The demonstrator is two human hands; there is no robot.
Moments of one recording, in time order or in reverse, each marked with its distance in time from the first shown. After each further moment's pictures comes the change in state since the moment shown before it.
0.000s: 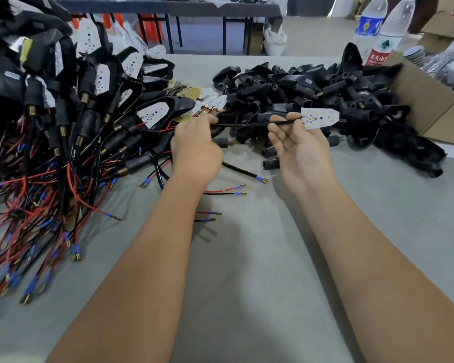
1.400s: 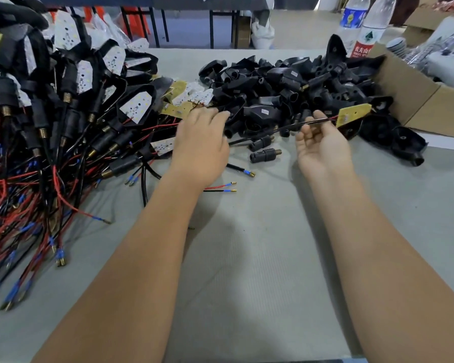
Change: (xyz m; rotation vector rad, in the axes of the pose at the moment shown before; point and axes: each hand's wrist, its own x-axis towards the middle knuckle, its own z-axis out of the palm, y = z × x) left_hand -0.007 0.010 0.010 0.339 -0.079 0.383; right_hand 0.022 -0.027 -0.040 0.188 0.331 0.055
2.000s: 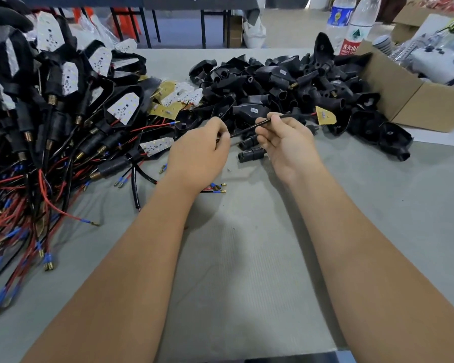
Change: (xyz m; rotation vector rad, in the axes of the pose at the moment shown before) left_hand -0.008 0.012 0.005 -0.291 0.014 -0.080; right_hand -0.015 0.019 0.008 -0.368 -0.260 -0.017
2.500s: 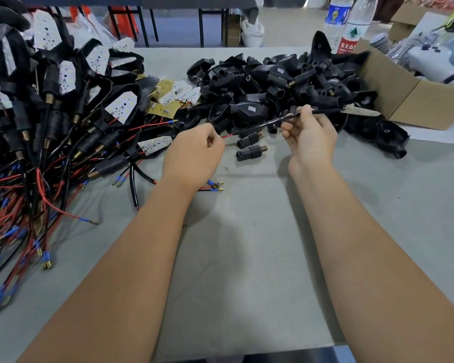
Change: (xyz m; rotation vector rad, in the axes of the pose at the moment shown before) left_hand -0.005 -0.001 0.001 -0.116 0.019 -0.182; right_hand 0.008 -0.011 -0.015 0.016 0.308 -0.185
